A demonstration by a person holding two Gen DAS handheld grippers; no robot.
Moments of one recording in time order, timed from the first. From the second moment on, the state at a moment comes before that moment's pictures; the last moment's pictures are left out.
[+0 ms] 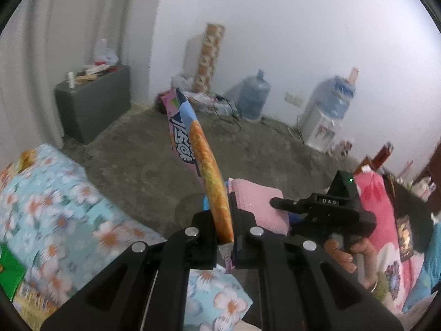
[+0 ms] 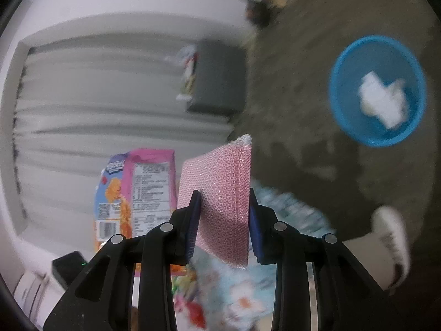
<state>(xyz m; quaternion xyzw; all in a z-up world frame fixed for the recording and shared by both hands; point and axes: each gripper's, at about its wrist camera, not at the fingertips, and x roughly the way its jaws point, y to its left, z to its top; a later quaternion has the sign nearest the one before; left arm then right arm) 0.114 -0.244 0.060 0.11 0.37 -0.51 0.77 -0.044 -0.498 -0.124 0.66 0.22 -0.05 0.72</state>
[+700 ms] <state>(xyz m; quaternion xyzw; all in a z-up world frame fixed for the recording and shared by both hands) 0.098 -0.497 -0.100 0.31 0.43 -0.53 0.67 -0.055 -0.589 -0.240 0.61 0.28 -0.31 0.67</state>
